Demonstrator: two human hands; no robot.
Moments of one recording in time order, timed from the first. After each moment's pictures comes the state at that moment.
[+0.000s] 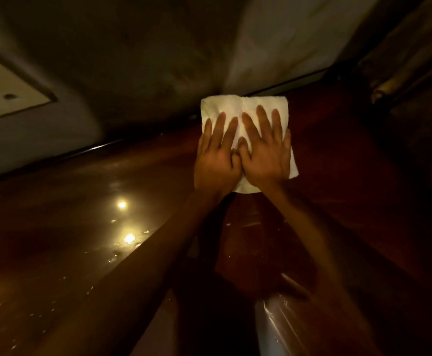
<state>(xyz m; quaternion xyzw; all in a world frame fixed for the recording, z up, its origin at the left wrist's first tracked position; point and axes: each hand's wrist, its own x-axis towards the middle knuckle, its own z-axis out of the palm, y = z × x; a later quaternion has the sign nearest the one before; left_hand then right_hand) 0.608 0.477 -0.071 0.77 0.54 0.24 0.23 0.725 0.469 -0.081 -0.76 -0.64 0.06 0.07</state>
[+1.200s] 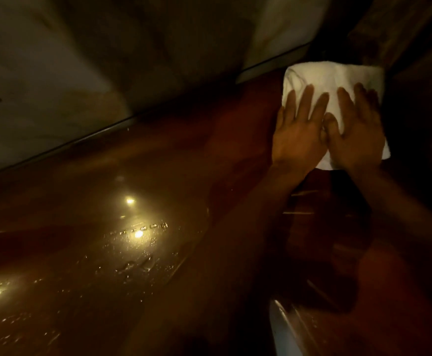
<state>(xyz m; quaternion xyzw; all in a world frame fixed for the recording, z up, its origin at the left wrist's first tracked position) 0.794 0.464 -0.072 0.86 0.48 0.06 0.19 0.907 0.428 -0.080 -0.82 -0.55 0.04 0.12</state>
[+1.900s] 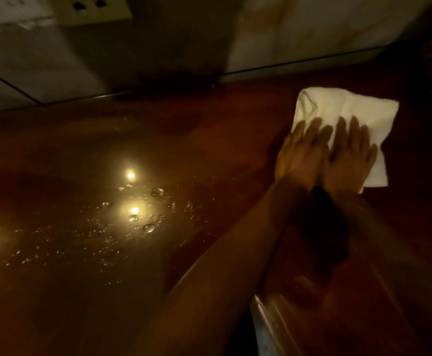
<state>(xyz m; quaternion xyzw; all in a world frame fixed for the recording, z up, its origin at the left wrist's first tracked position) 0.646 0.406 -0.051 0.82 0.50 0.07 0.28 0.743 0.381 -0.071 -0.83 -0.55 0.03 0.06</state>
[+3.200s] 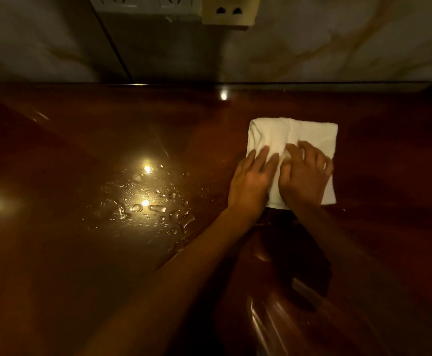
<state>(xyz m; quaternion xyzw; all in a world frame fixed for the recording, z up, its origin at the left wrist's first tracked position) 0.442 0.331 -0.049 0.78 0.57 0.12 0.24 0.562 0.346 -0.056 -0.74 -0.66 0.05 0.10</state>
